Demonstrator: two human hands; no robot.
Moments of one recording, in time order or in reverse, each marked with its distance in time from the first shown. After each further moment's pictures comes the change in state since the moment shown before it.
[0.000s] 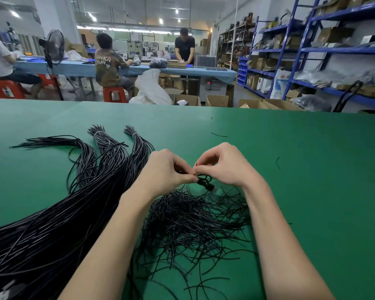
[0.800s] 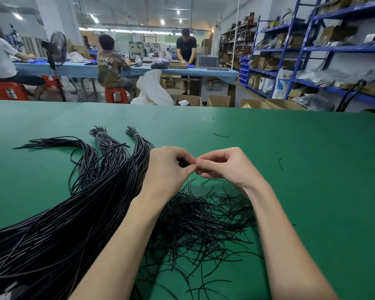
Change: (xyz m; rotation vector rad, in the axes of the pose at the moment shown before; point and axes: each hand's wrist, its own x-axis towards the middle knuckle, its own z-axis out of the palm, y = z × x) left_hand 0.003 0.003 0.015 -0.006 0.337 0.071; right_hand -0.007 0.005 0.004 0.668 0.000 0.140
